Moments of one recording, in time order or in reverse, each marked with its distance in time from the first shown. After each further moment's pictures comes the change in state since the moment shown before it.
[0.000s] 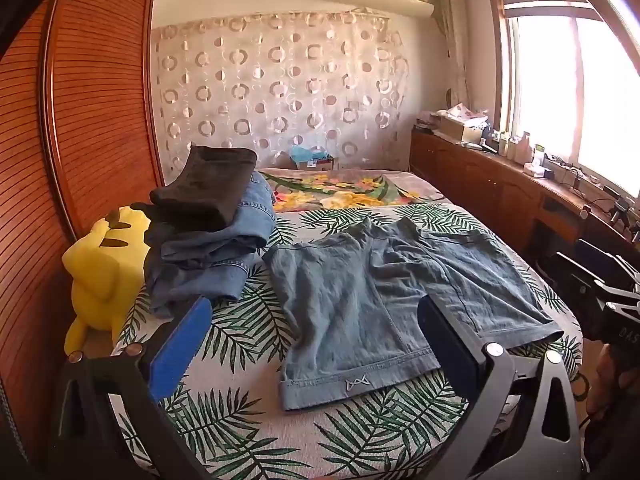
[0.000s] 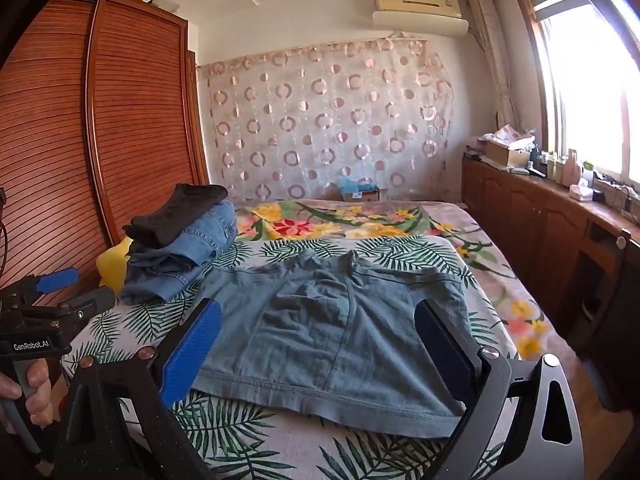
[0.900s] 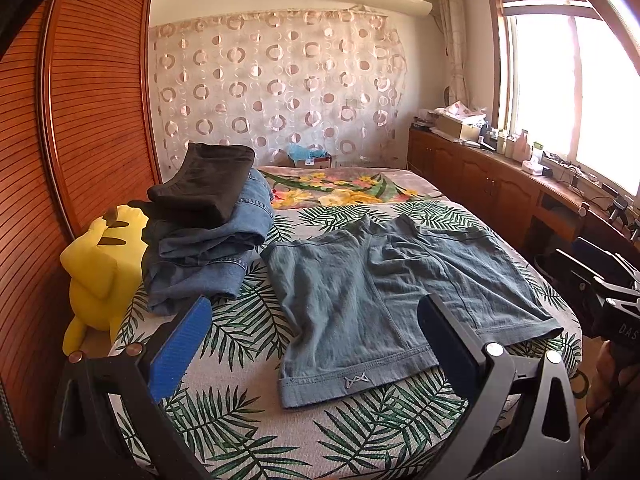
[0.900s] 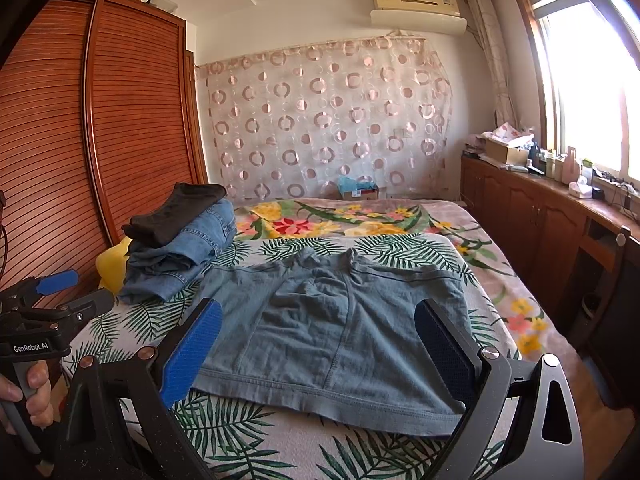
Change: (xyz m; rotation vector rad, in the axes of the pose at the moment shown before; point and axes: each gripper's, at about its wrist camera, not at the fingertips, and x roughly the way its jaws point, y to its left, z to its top) left arm 0.004 -0.008 -0.006 0.008 0.007 -0.008; right arm 0.006 0.004 -0.004 0.007 0.006 -0.010
